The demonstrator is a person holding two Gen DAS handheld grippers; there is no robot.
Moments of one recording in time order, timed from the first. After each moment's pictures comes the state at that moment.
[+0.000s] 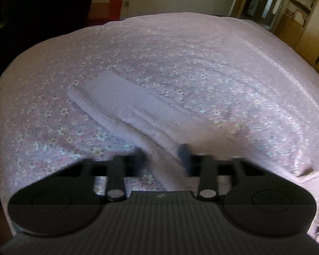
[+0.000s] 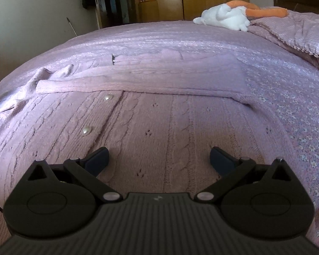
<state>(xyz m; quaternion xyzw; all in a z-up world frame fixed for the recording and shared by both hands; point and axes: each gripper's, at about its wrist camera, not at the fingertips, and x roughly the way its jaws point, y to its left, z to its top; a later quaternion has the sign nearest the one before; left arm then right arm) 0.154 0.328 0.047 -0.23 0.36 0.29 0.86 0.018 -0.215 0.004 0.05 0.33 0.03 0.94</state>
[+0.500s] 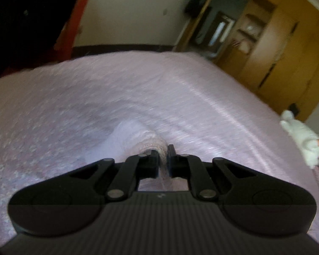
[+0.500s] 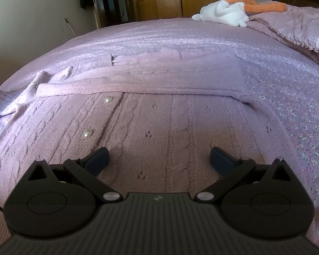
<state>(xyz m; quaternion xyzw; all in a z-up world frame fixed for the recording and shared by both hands) 0.126 0.299 0.127 -0.25 0.24 0.15 0.93 0.018 -0.223 0.007 0.07 0.34 0.04 0.94</state>
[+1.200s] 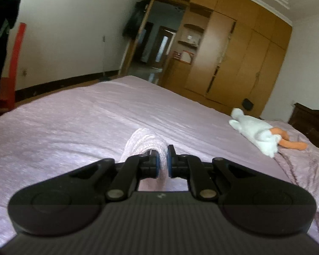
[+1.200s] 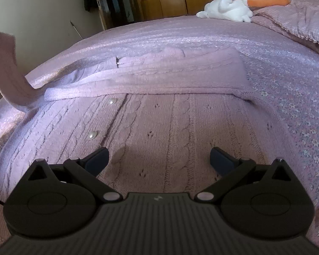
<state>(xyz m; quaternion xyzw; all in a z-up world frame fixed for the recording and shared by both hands) 0.140 0.175 0.206 -0.18 0.17 0.03 0.97 0.015 -0.233 0.011 0.09 0.34 0.07 0.93</state>
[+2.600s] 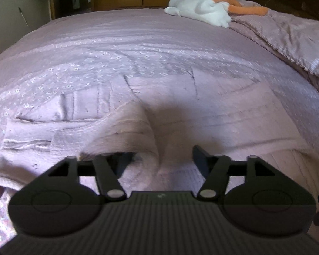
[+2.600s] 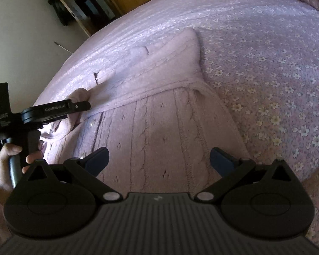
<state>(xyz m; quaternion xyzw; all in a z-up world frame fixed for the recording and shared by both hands) 0.185 -0.063 0.032 0.03 0.37 -0.13 0.92 0.014 -0.318 0.030 0.24 0.39 0.06 0.88</state>
